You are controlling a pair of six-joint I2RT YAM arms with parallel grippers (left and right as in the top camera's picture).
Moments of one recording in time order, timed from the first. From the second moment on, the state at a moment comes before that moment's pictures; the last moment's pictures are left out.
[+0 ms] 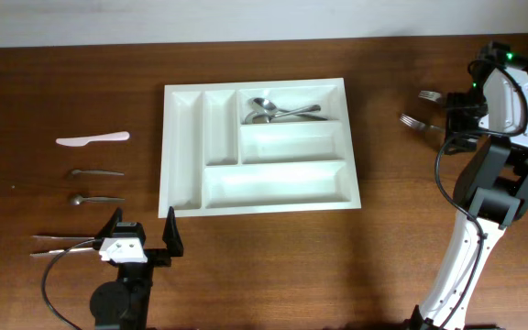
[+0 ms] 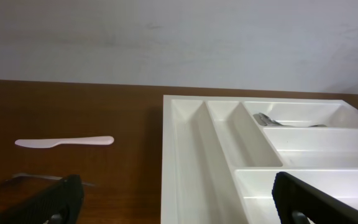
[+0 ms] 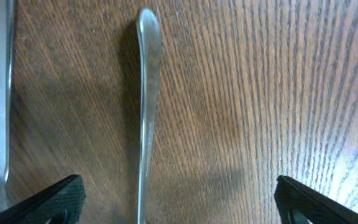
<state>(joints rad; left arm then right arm) 0.01 0.01 0.02 -0.08 0.04 -0.07 -0.36 2.54 2.30 -1.32 0.01 1.47</state>
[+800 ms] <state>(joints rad) 0.01 0.01 0.02 -0.08 0.04 -0.07 -0.36 2.56 2.30 -1.36 0.02 1.47</state>
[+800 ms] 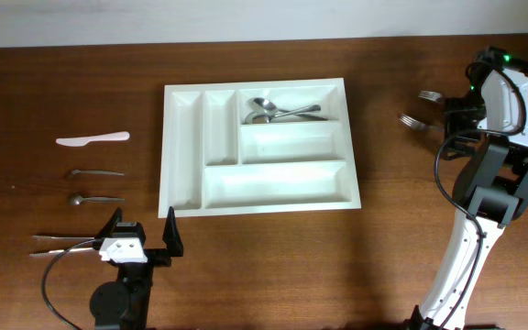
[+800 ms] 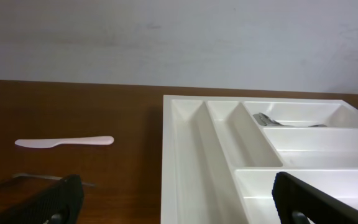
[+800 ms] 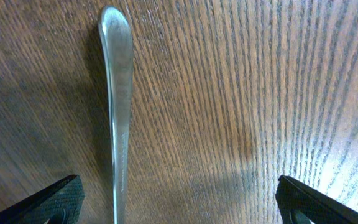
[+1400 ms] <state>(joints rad) 0.01 0.01 0.02 -0.08 0.04 -0.07 -0.36 2.56 2.30 -1.38 0.02 1.47</state>
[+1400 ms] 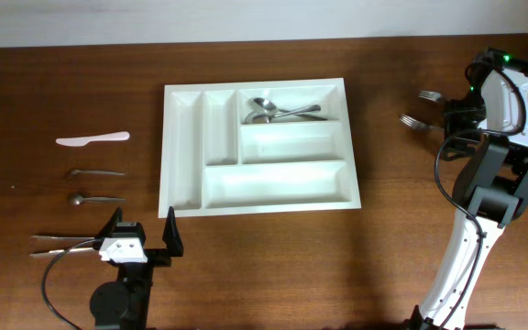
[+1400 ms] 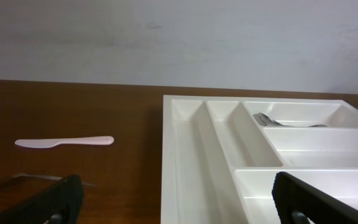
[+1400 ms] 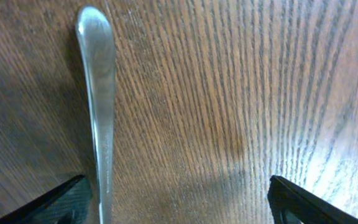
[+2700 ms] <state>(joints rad) 0.01 0.01 0.02 -0.08 0.04 -0.07 -0.36 2.55 2.25 -1.35 0.02 1.47</state>
